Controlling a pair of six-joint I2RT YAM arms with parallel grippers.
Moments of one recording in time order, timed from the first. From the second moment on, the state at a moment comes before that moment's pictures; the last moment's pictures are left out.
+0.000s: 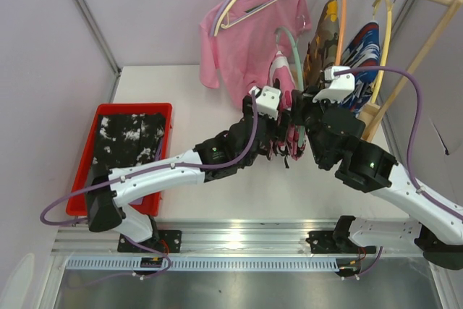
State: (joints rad) left arm -1.17 1.51 1.34 0.03 -0.68 -0.16; right arm 1.05 1.02 1.34 -0.29 0.91 0.23
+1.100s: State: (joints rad) left arm -1.14 1.61 1.37 0.15 -0.67 -0.17; right arm 1.05 1.02 1.33 -0.25 0.91 0.24
